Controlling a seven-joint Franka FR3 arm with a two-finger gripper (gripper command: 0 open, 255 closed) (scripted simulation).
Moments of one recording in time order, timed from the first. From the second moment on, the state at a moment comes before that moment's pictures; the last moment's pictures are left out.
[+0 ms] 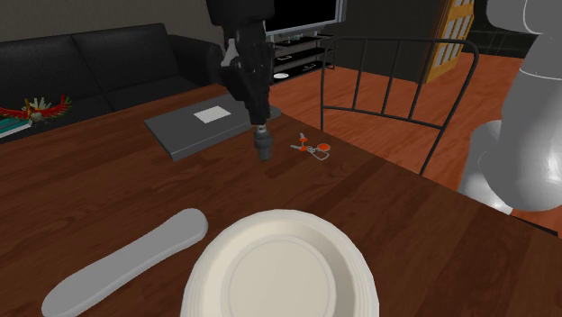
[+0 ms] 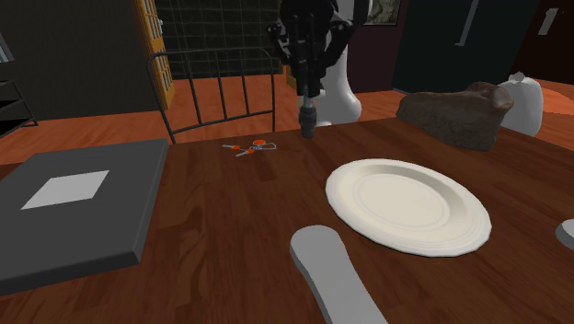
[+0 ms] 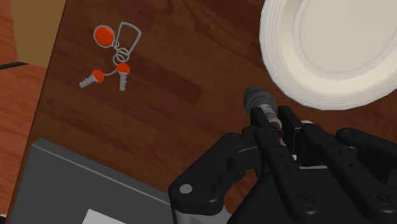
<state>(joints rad) 0.34 0.07 0.52 -1.33 0.02 1.34 0.47</state>
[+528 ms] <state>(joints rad) 0.50 0.18 0.63 -1.16 -0.04 1.27 0.71</state>
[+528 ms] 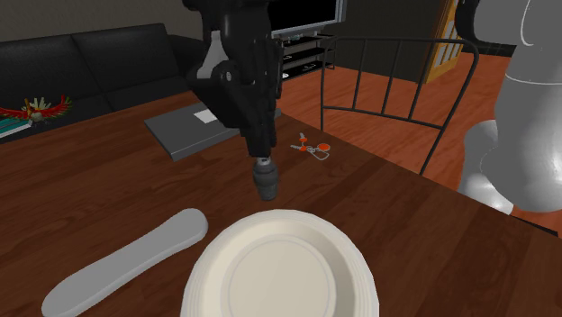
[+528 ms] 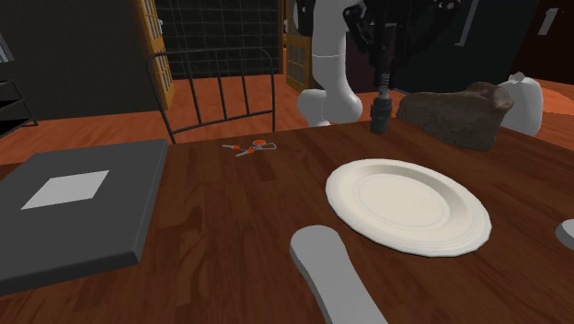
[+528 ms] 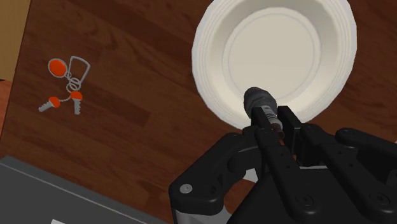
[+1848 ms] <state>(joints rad) 0.52 0.11 0.65 -1.44 0.00 1.51 0.78</state>
